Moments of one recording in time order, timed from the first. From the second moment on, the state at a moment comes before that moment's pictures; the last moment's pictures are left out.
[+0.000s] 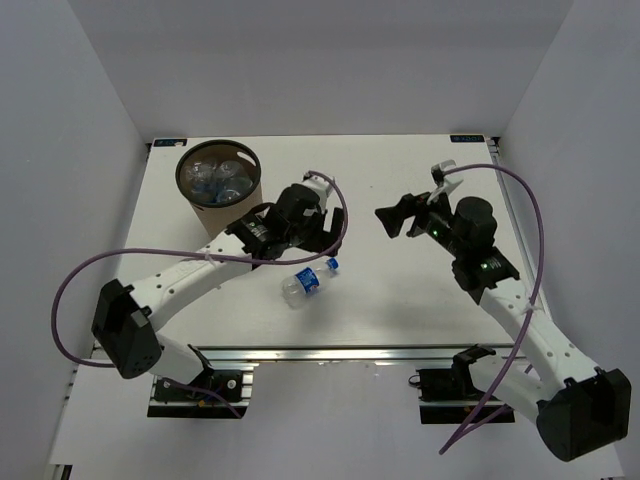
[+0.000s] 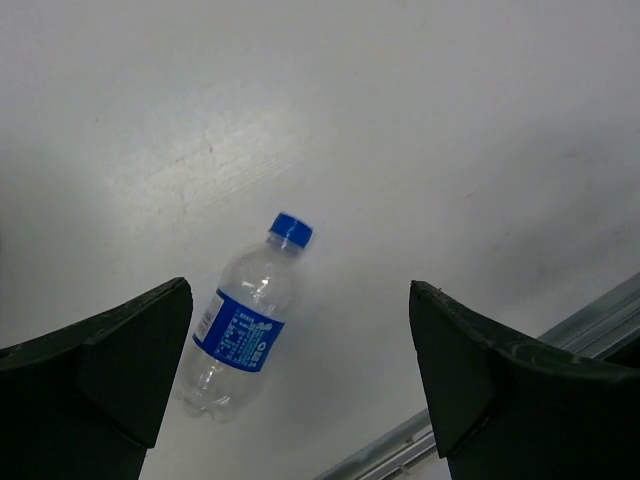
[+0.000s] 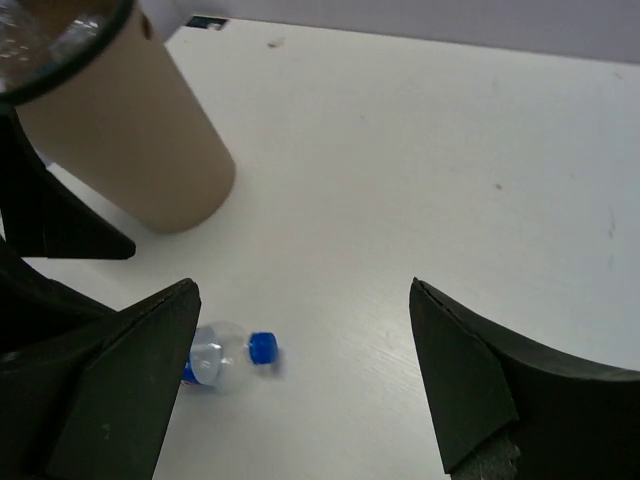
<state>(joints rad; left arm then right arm) -0.81 1.42 1.28 -0.49 -0.15 -0.34 0.39 1.00 0.79 0.10 -0.30 0.23</state>
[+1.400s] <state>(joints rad) -0.42 1.66 1.96 -0.78 -0.47 -0.46 0.35 0.77 0.61 0.02 -0.10 0.26</state>
